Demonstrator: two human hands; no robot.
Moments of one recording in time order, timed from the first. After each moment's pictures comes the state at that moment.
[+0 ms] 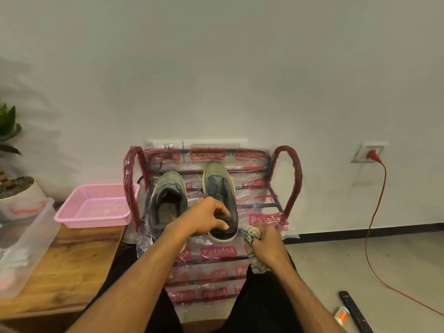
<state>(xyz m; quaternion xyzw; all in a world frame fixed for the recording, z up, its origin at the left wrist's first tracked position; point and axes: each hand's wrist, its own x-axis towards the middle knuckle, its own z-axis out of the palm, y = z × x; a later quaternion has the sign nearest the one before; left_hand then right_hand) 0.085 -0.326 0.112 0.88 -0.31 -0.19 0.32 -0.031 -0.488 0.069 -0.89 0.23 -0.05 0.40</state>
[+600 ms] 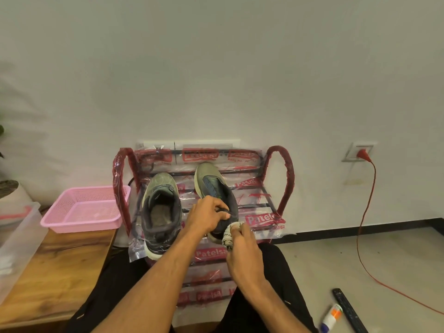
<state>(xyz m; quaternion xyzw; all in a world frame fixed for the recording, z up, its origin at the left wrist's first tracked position) 0.089 -0.361 0.086 0.90 -0.22 -0.08 0.38 -0.039 -0.439 0.059 -0.96 0.15 -0.12 0.21</state>
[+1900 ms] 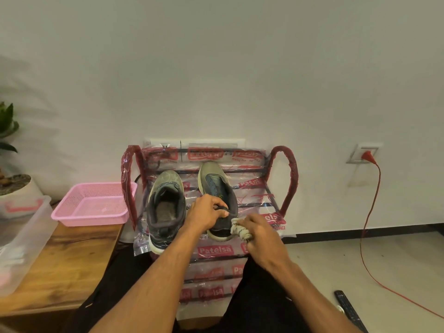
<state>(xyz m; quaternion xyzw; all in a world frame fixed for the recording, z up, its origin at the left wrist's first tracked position) 0.099 -0.349 0.074 0.88 -0.21 -0.11 0.42 -0.040 -0.493 0.074 -0.97 -0.02 -0.14 0.21</state>
